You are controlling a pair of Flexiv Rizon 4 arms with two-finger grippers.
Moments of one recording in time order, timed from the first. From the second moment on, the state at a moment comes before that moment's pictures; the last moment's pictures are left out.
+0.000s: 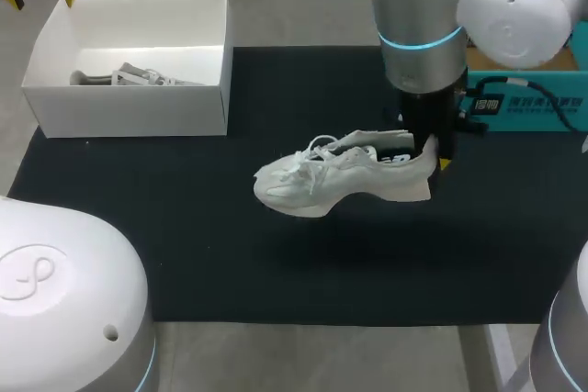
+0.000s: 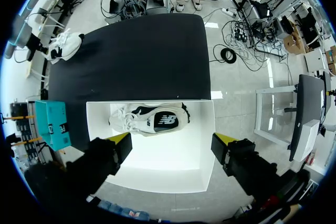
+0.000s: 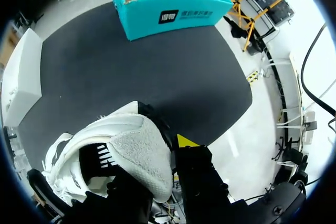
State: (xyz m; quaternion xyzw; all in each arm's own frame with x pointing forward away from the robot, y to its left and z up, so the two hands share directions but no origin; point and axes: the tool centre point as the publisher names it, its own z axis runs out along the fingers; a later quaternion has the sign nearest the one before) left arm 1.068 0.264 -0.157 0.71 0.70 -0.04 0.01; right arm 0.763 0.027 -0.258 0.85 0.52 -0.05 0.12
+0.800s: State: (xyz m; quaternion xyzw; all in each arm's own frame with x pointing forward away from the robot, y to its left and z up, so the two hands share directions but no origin) left arm 1.068 0.264 -0.157 0.71 0.70 -0.04 0.01; right arm 0.768 0.046 -0.348 0.84 0.53 -0.06 0.08
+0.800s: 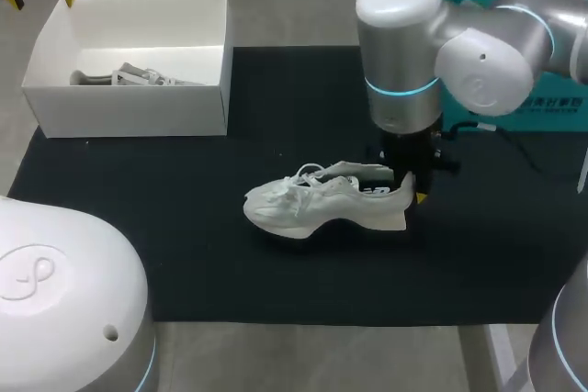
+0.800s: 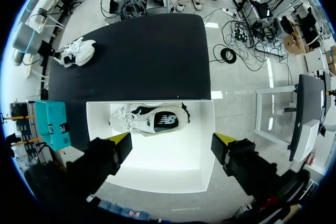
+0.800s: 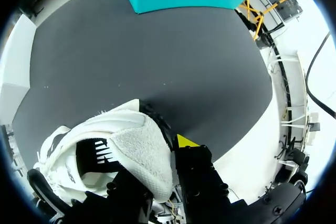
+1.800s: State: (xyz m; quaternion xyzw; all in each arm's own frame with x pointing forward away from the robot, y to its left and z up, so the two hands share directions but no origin) left arm 1.068 0.264 -0.157 0.71 0.70 -0.04 0.01; right arm 0.775 0.015 -0.384 0.86 0.49 -0.08 0.07
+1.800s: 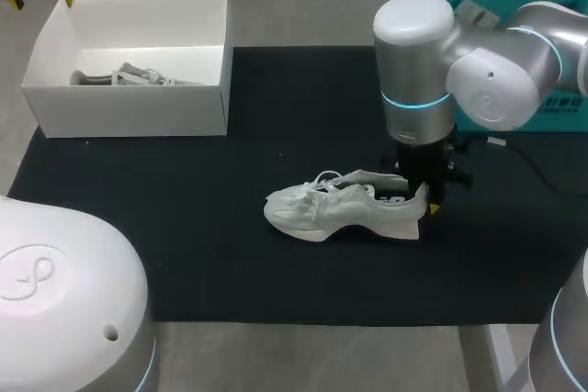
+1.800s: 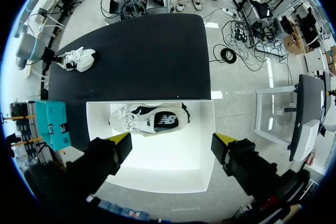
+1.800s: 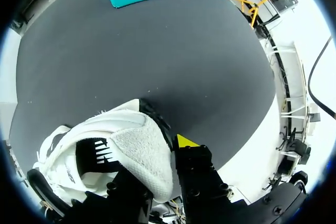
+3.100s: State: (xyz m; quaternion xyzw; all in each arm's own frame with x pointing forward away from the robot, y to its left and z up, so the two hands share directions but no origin) left arm 1.068 0.264 -0.157 0.71 0.70 -0.04 0.01; right arm 0.772 0.001 -0.248 0.91 0.42 -0.01 0.02
